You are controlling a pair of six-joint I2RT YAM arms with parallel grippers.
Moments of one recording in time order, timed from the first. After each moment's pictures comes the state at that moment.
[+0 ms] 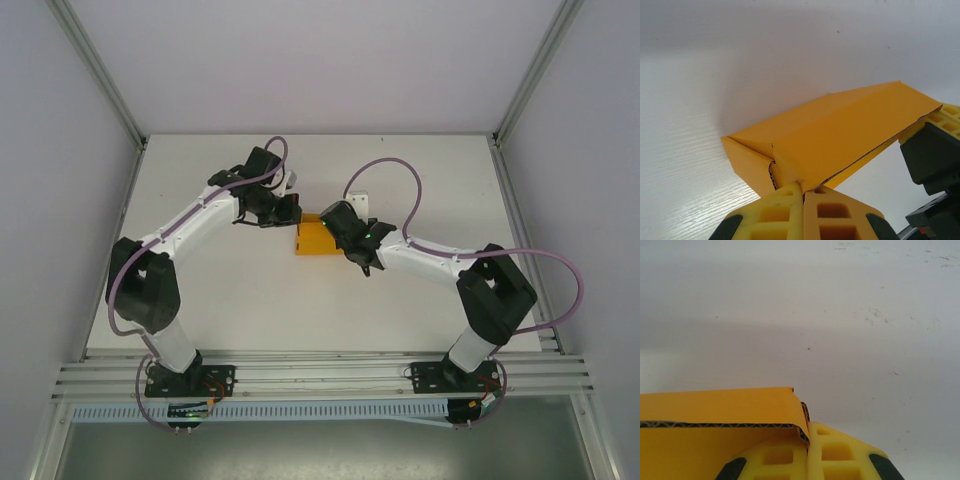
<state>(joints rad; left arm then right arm) -0.48 1.73 1.44 -0.78 0.38 -0.48 0.84 1.64 1.08 -0.40 0.60 0.57</state>
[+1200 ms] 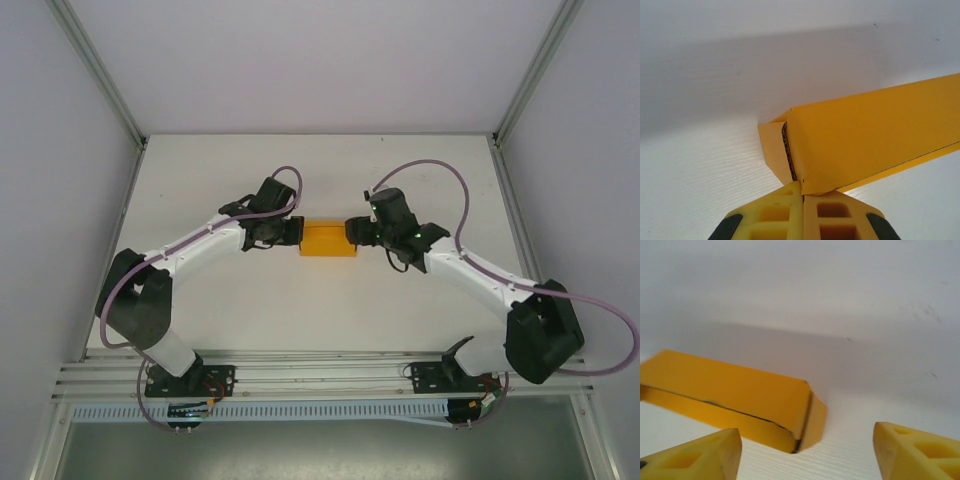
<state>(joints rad) -0.60 1.63 1.16 -0.52 0.13 -0.48 0.63 1.34 0.92 -0.31 0.06 0.36</state>
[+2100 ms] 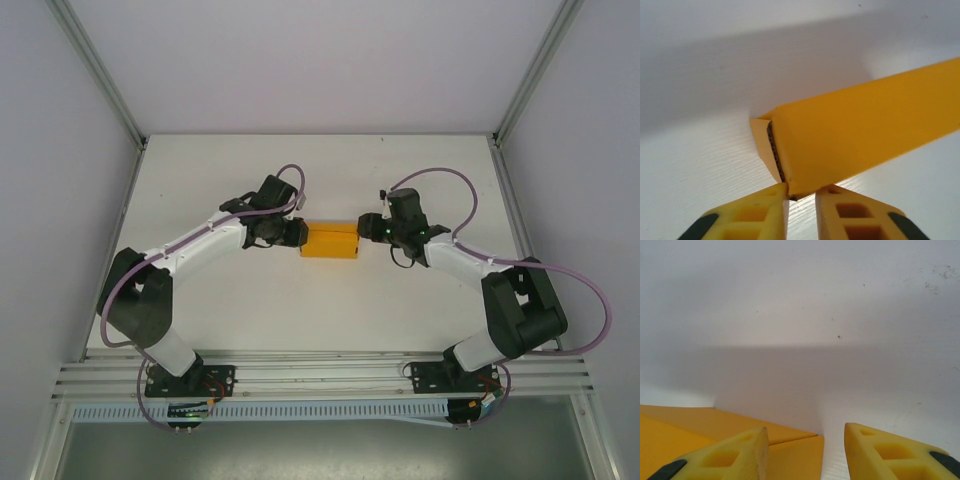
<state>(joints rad) -0.60 1.64 1.20 -0.59 0.18 -0.41 0.45 1.49 0.81 -0.06 -0.13 0.49</state>
